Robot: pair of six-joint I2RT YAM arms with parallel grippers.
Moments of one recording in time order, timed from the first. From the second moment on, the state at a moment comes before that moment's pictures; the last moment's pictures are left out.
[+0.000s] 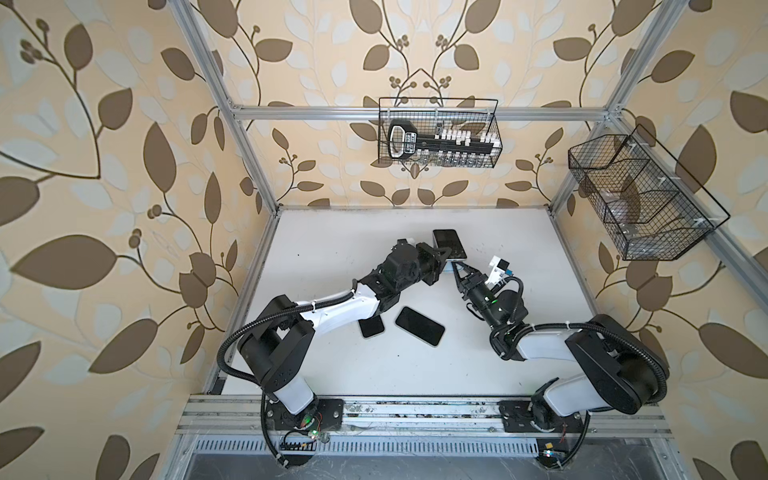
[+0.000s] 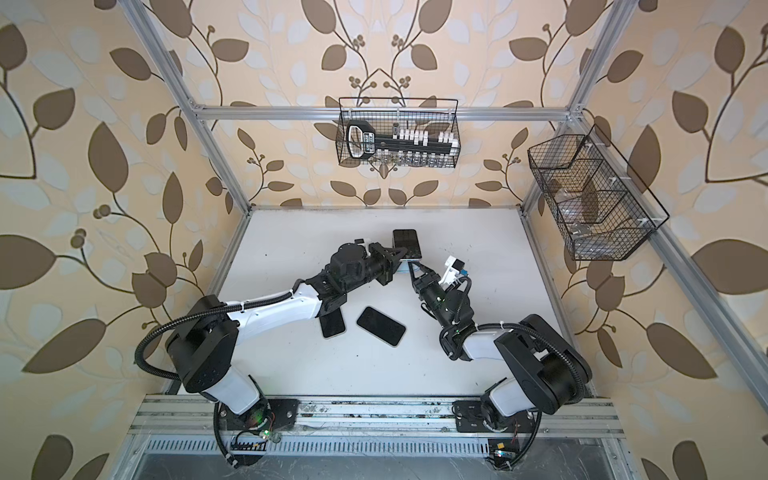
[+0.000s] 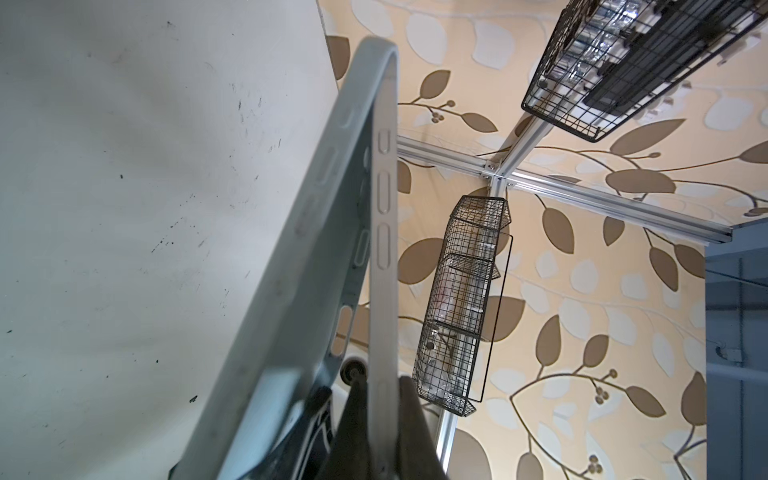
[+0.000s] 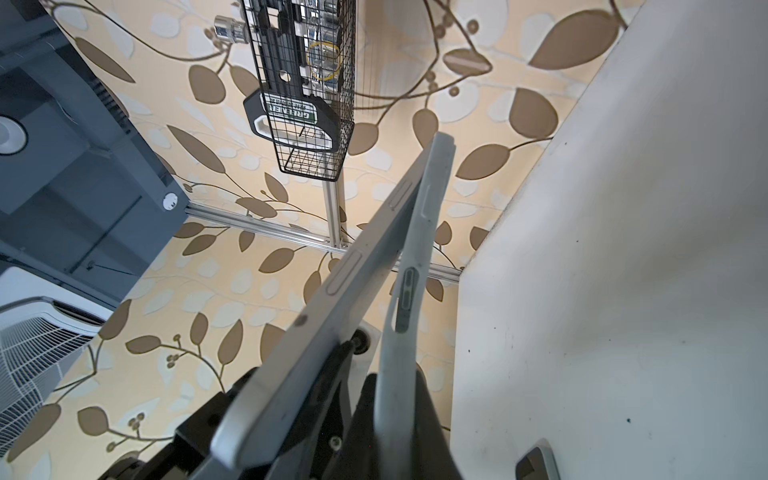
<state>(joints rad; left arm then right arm) -0.76 1.62 1.04 0.44 0.11 -1.78 0.53 1.48 0.34 1.27 0.06 1.34</state>
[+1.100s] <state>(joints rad) -0.74 1.51 1.03 0.39 0.17 -1.68 0.03 1.48 0.36 0.89 -0.22 1.05</state>
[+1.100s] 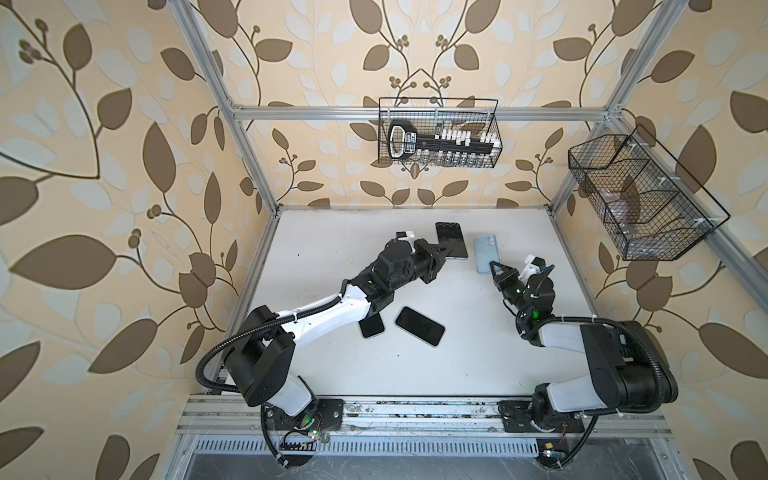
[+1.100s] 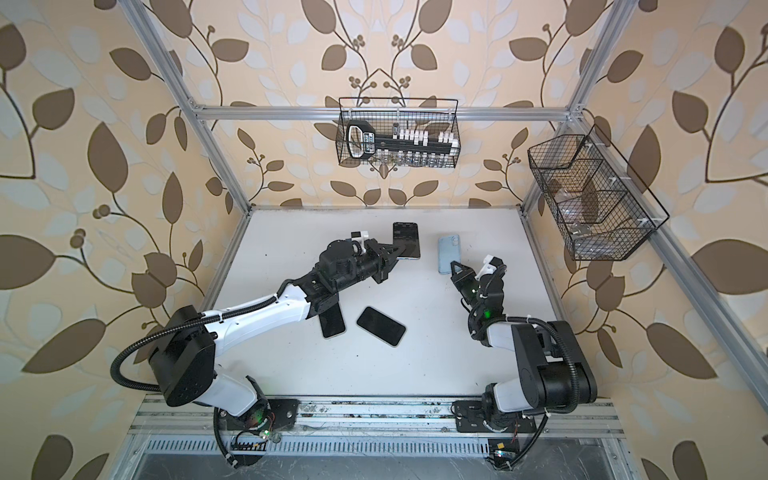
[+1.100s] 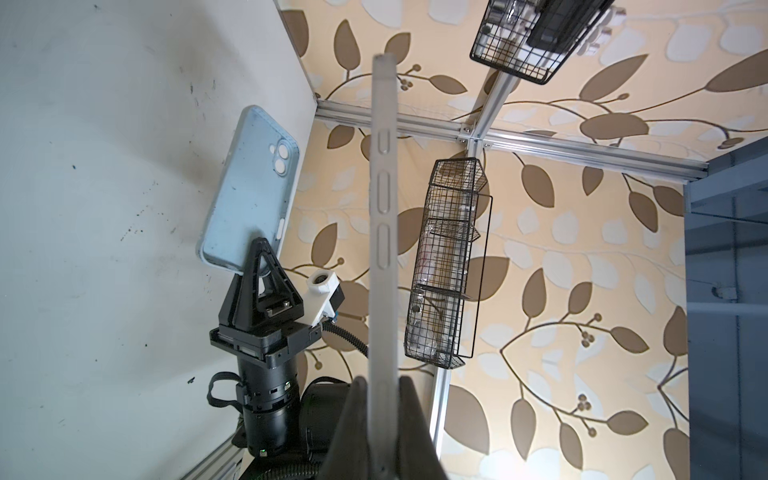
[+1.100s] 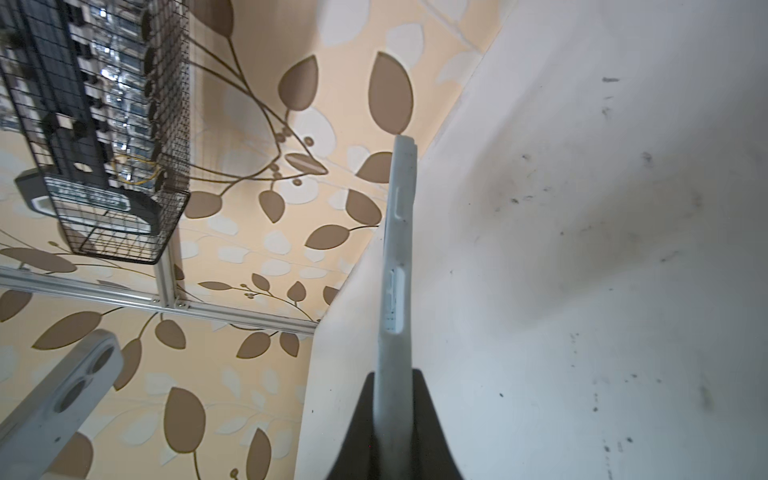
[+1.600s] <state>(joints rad) -0.63 1.42 1.00 0.34 0.26 -1.60 -0.09 1.69 0.48 0.75 -0.30 0.91</state>
